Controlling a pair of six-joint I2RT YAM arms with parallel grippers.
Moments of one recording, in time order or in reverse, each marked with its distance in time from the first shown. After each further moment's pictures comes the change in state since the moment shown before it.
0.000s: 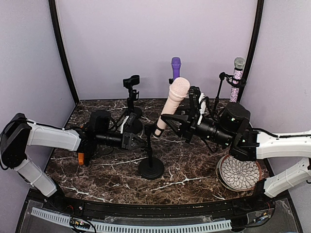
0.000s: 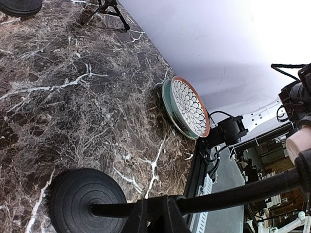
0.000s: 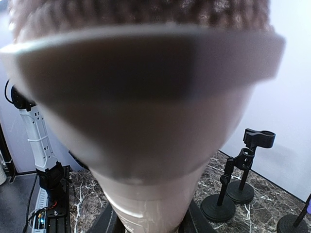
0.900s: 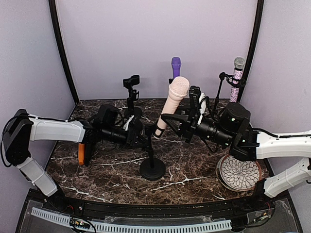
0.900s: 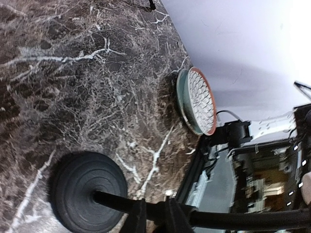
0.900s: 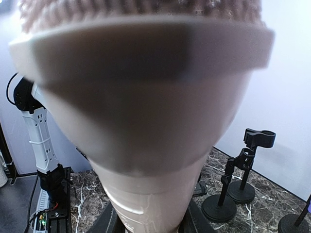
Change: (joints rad) left arm -0.005 0.058 0.159 -0.275 0.000 -0.072; right arm 0.000 0.000 0.000 0.005 0.004 0.010
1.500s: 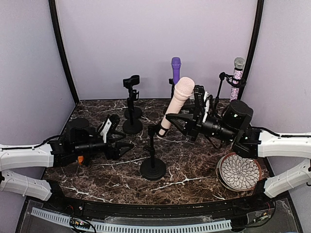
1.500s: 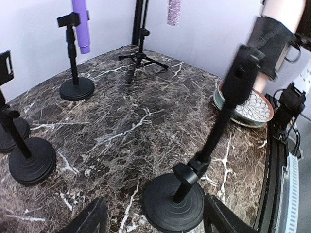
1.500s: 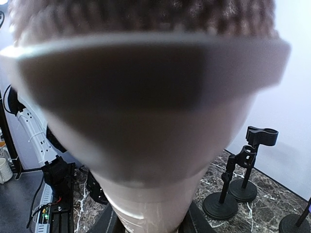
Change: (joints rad) left arm -0.069 -0.504 -0.349 0.143 -0.447 0.583; right arm -0.080 -0.026 -0.023 -0.014 -0.107 0.012
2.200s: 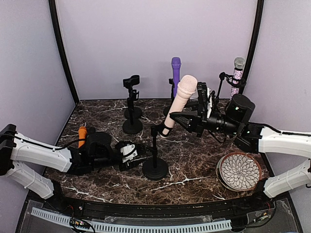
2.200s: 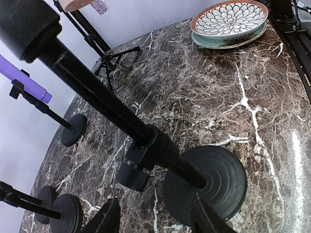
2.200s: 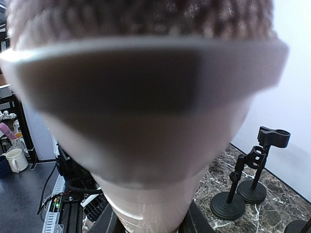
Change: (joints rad) left arm -0.252 0.250 -0.009 0.189 -0.226 0.631; right arm -0.123 -0.003 0.022 -0.042 -0.246 0.029
